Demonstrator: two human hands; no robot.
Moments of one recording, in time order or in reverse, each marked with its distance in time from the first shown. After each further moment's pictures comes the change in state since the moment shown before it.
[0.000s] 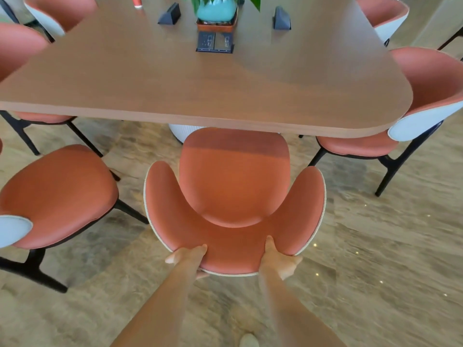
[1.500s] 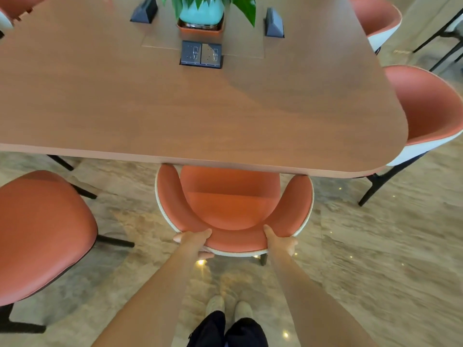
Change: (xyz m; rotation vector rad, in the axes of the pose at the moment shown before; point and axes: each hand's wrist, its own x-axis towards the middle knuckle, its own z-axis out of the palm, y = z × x) left_hand 0.057 0.207 0.073 0.090 -0.177 -0.021; right_hand 0.031 -0.159 0.145 -0.333 -0.093 0.061
